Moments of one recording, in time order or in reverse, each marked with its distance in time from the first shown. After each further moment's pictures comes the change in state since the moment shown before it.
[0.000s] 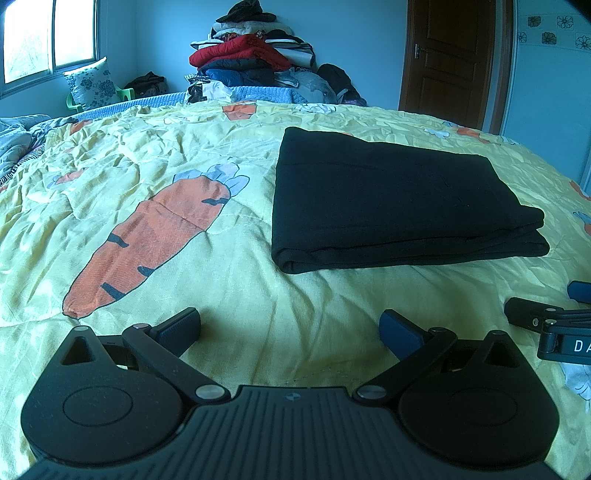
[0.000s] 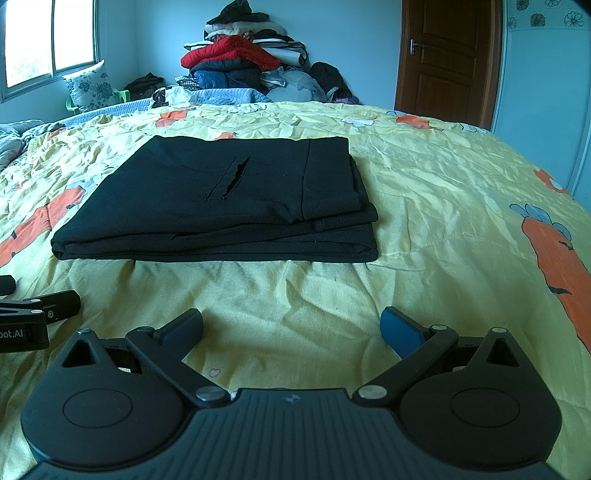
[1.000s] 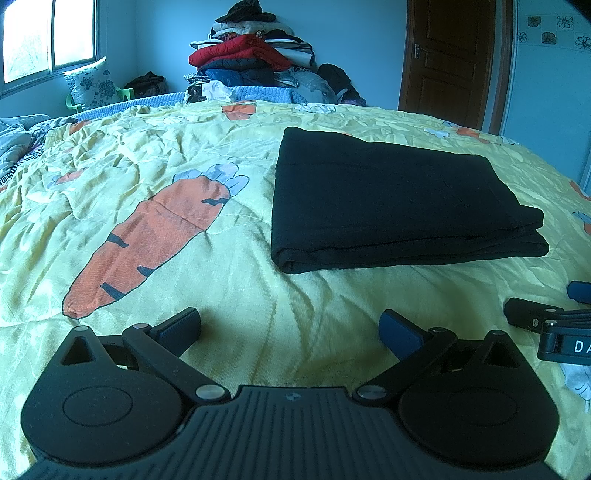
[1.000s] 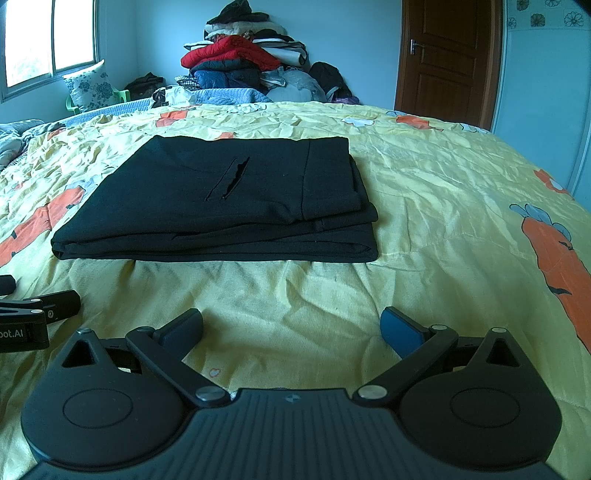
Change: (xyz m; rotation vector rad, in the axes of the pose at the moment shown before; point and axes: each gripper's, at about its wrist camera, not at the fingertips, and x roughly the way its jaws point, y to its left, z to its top) left arm 0.000 0.000 0.000 0.000 0.000 -0.002; right arm -0.001 0.000 0.000 -0.002 0.000 0.011
